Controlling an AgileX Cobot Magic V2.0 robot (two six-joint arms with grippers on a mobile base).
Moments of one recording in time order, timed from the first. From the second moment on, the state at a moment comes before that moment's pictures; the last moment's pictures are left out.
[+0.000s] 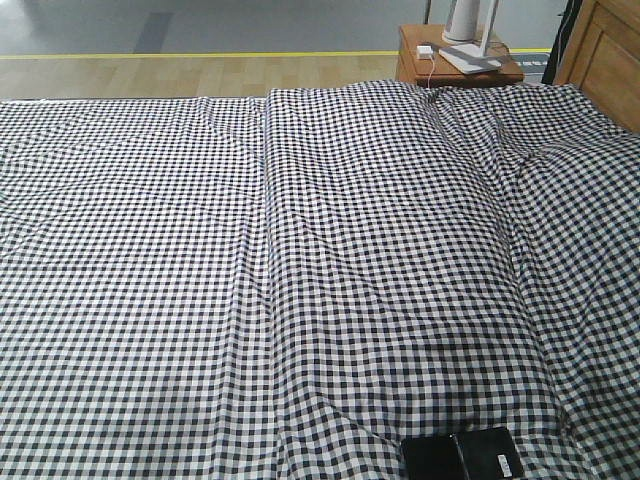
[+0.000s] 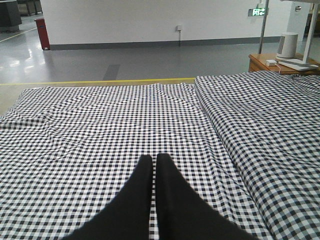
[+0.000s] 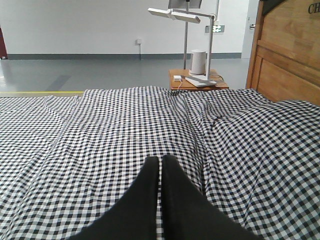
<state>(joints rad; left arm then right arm) 0.06 -0.02 0.03 -0.04 0.19 0.06 -0.03 -0.01 0.03 -0.03 0.14 0.01</state>
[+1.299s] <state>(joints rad) 0.06 -0.02 0.03 -0.04 0.19 0.06 -0.03 -0.01 0.03 -0.03 0.14 0.01</state>
